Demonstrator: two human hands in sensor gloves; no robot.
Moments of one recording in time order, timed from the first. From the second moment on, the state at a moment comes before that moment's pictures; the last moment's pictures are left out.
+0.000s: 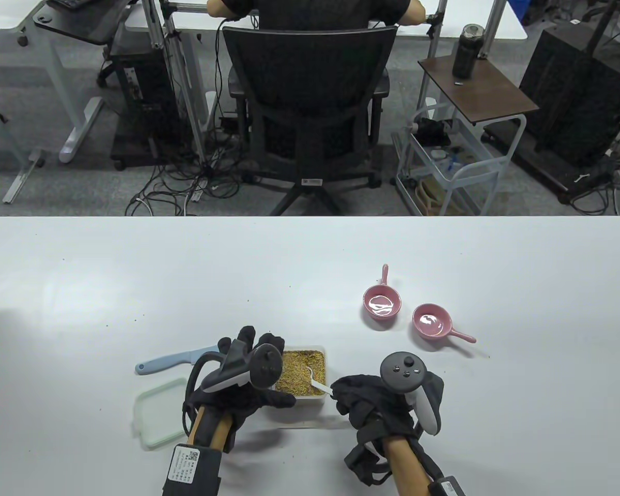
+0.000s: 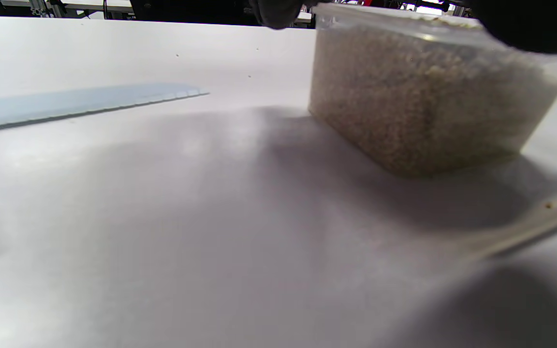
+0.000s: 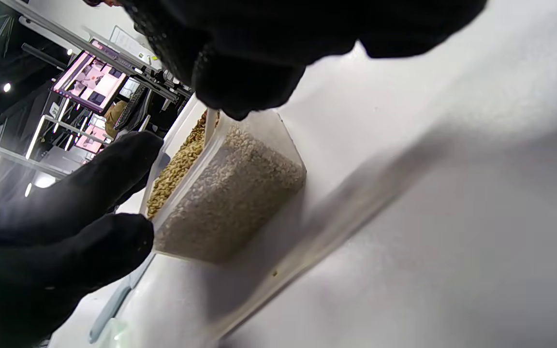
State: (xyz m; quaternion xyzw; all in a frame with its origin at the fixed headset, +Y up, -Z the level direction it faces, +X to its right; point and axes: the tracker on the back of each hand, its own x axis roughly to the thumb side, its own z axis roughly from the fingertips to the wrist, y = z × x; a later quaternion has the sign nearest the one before) left_hand -0.141 -0.740 -0.327 -0.19 -0.19 0.00 0.96; right_hand 0.121 -0.754 -0.290 -0.05 0.19 0.87 0.45
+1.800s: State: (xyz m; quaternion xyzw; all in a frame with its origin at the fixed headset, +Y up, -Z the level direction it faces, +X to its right) left_hand -0.210 -0.694 -0.326 0.00 -0.09 -0.19 0.98; right_hand 0.137 -0.750 -0.288 -0.05 0.17 0.85 0.49
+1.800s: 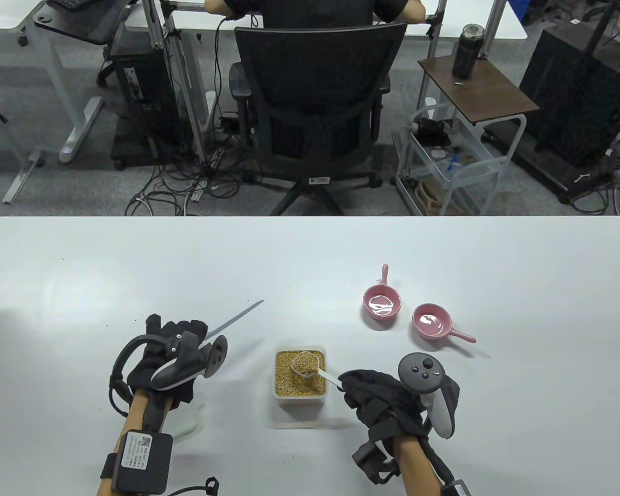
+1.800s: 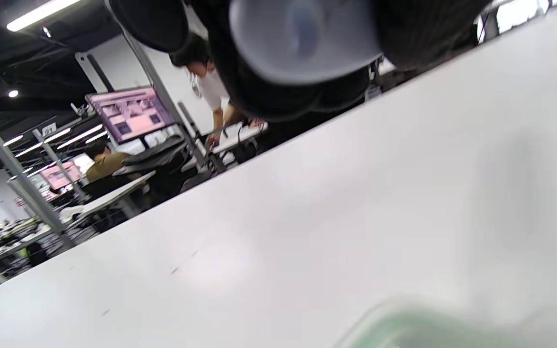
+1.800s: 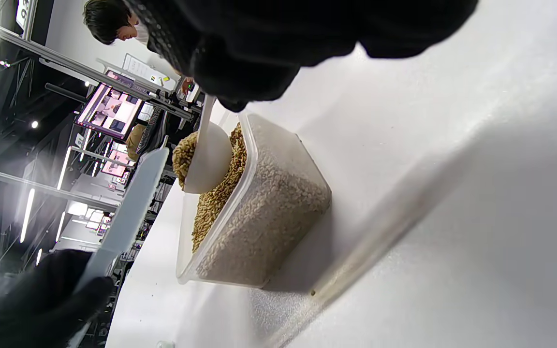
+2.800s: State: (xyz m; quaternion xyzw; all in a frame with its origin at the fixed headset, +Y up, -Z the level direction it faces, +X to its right) left_hand -0.131 -0.731 -0.263 0.00 -0.23 0.10 0.97; right_hand 0.137 -0.745 -0.284 -0.05 0.16 0.87 0.46
